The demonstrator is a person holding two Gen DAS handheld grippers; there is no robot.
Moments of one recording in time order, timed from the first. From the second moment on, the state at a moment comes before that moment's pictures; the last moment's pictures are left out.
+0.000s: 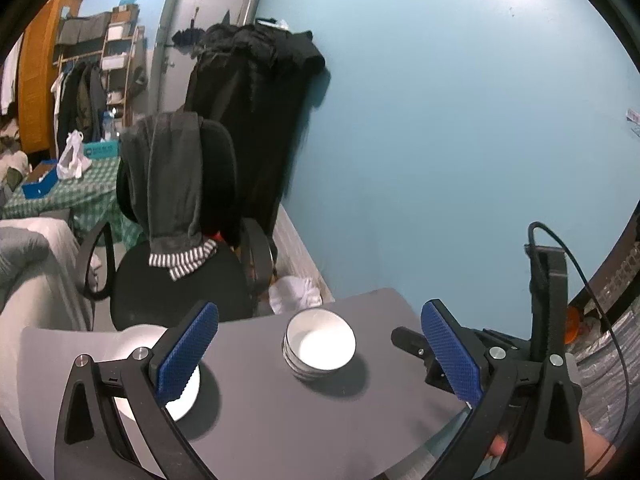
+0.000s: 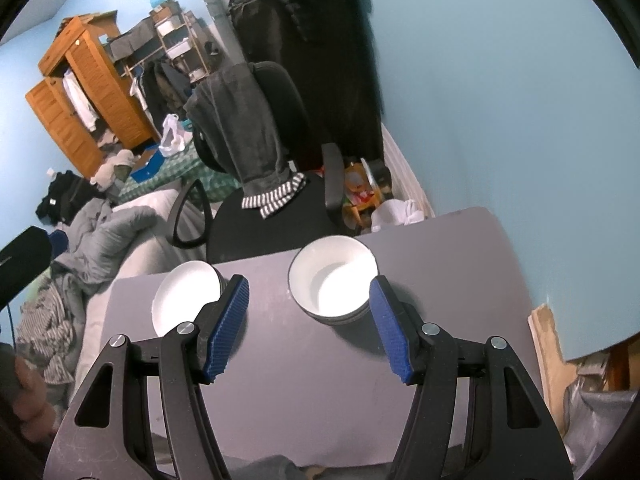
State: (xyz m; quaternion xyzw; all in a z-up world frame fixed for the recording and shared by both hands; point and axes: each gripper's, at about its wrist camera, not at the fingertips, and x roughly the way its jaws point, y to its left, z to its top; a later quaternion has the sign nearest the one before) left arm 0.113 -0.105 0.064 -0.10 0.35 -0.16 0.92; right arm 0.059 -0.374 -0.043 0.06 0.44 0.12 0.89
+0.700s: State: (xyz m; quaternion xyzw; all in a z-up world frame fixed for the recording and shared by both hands) left arm 0.145 -0.144 0.045 -0.08 0.39 -0.16 0.90; right arm 0.094 -0.394 -0.054 0.04 0.46 0.13 0.88
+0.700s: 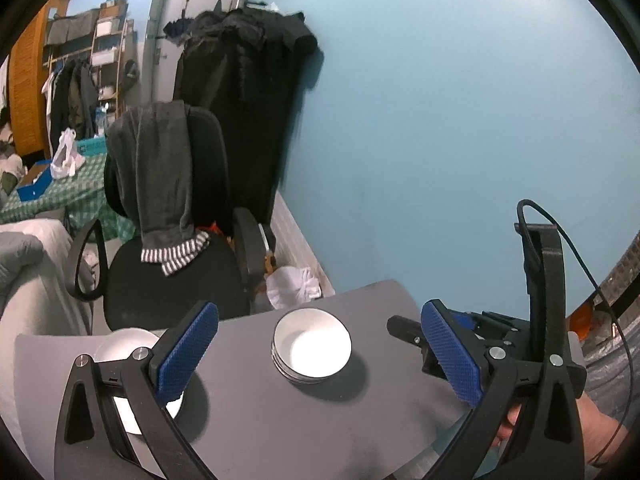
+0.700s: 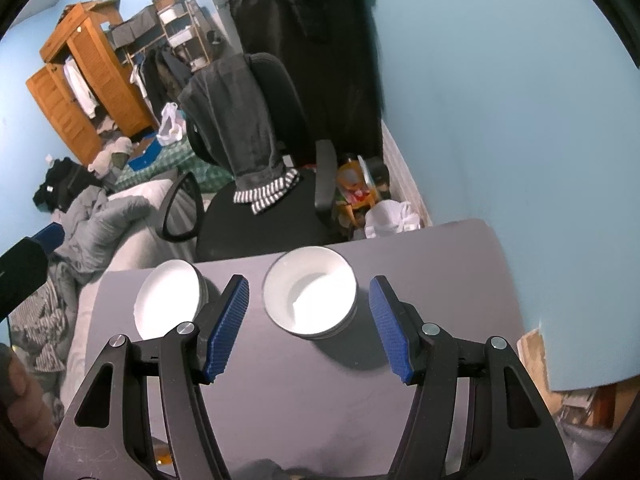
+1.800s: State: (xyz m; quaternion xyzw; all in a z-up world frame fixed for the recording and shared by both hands) left arm 0.263 -0.161 -0.104 -0.10 0.60 -0.06 0.79; right arm 0.200 -0.425 -0.169 -0.01 0.62 0.22 0.76
